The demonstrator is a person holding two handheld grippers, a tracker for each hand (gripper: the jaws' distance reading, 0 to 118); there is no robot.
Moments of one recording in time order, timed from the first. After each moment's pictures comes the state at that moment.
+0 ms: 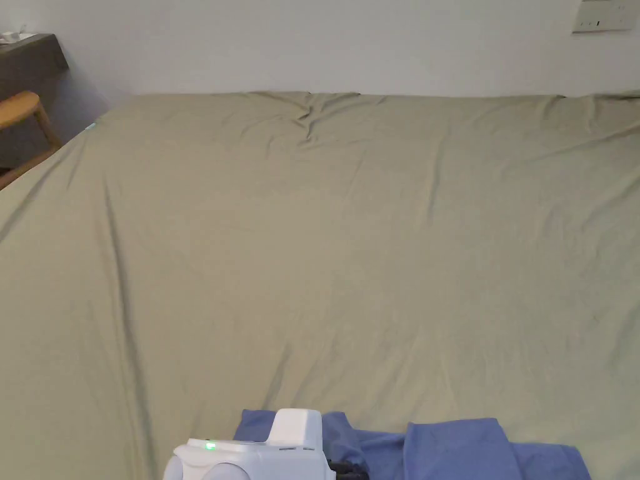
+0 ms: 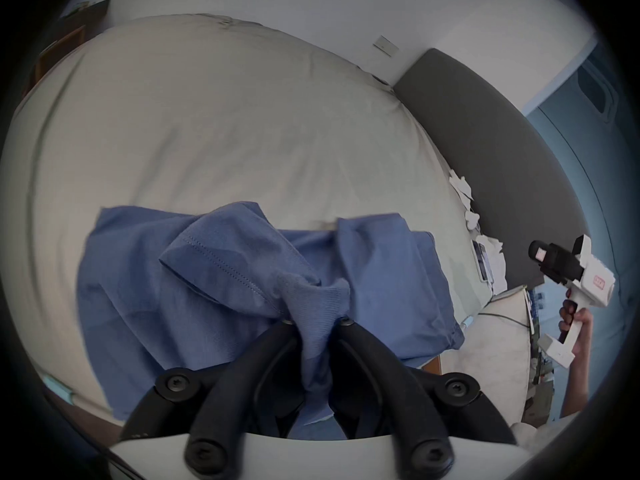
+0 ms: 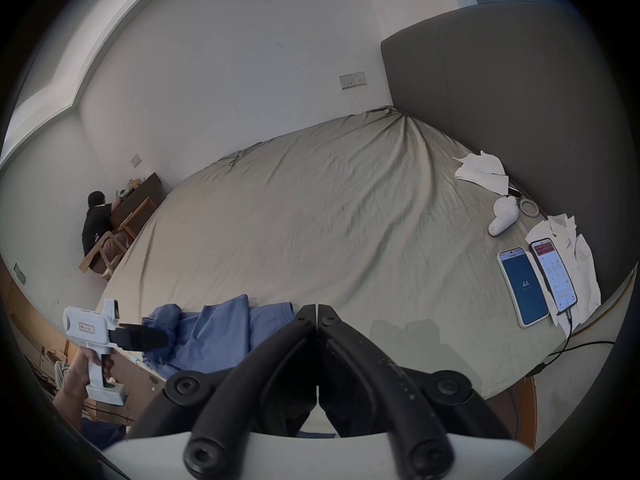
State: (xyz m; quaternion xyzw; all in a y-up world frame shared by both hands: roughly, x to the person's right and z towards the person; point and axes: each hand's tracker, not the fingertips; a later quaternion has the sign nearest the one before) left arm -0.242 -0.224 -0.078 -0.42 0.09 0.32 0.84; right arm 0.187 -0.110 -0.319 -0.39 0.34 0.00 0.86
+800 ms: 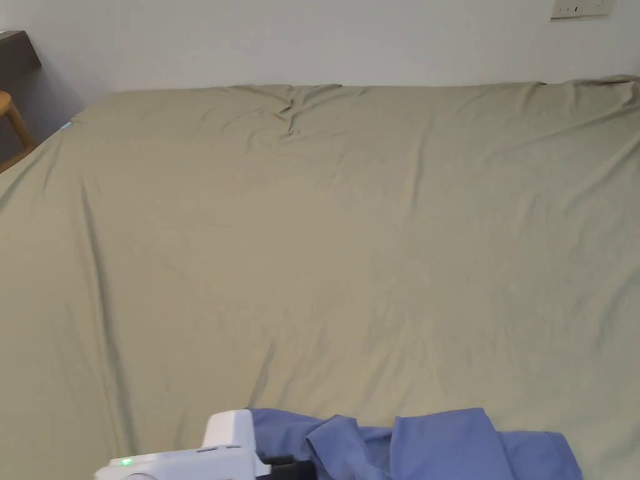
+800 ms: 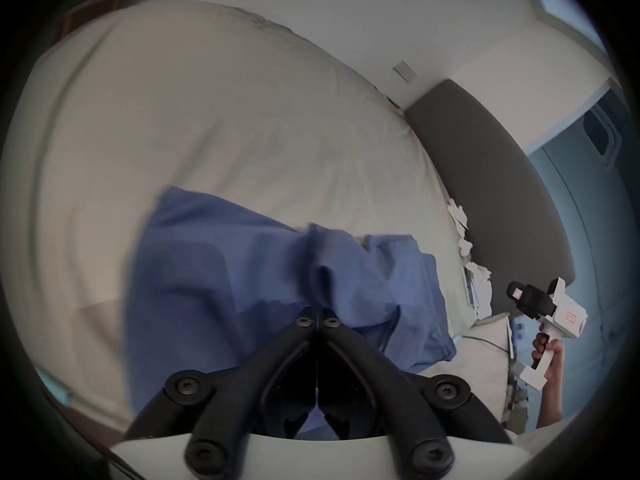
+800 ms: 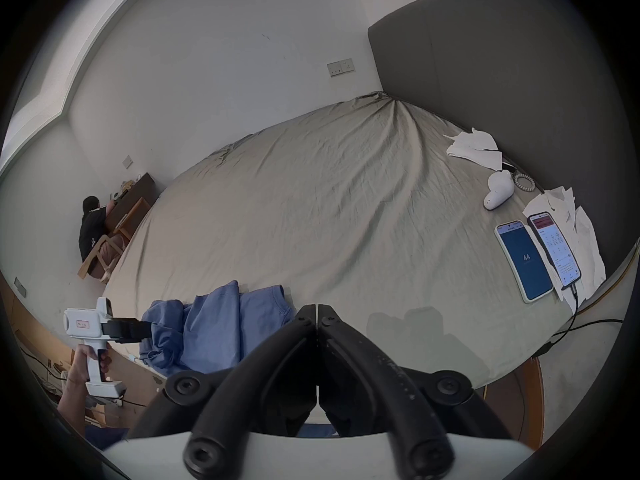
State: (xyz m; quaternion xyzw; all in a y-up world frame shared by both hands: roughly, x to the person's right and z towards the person) left arm -0.287 -0.244 -0.041 -0.37 0.08 0.40 0.83; right arm 0.198 -0.139 -0.321 -0.42 0.32 -0.01 0.85
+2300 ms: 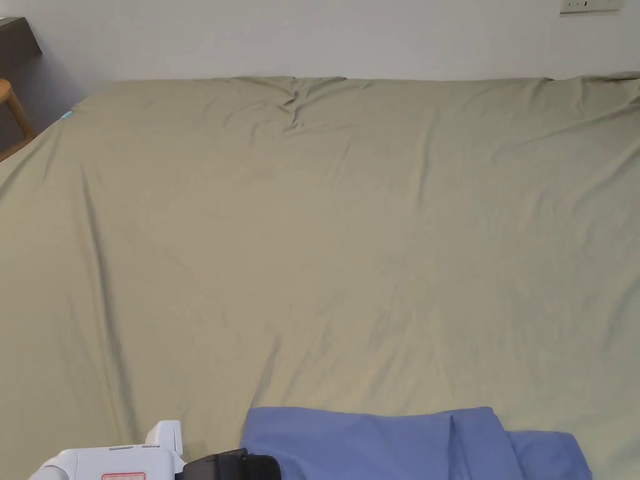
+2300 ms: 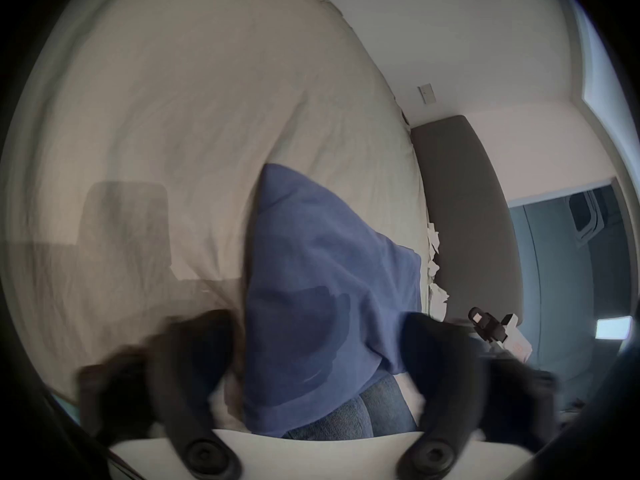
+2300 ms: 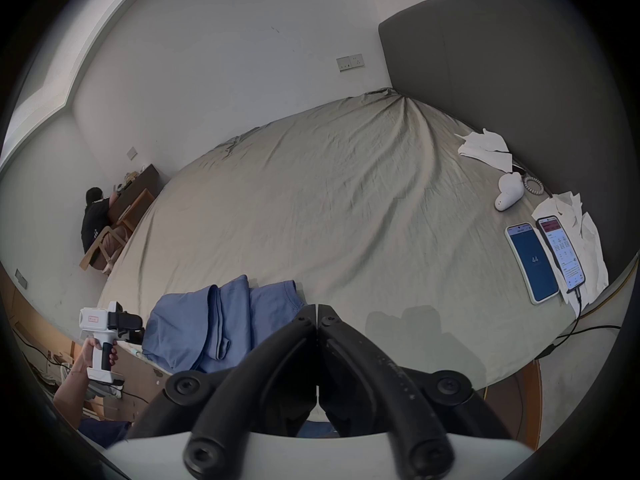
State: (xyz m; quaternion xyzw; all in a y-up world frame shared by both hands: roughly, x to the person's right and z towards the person) left arm -0.372 -0.283 0.020 -0.35 0.06 0.53 0.77; right arm 0.179 -0.134 -0.314 -0.42 0.34 0.00 0.84
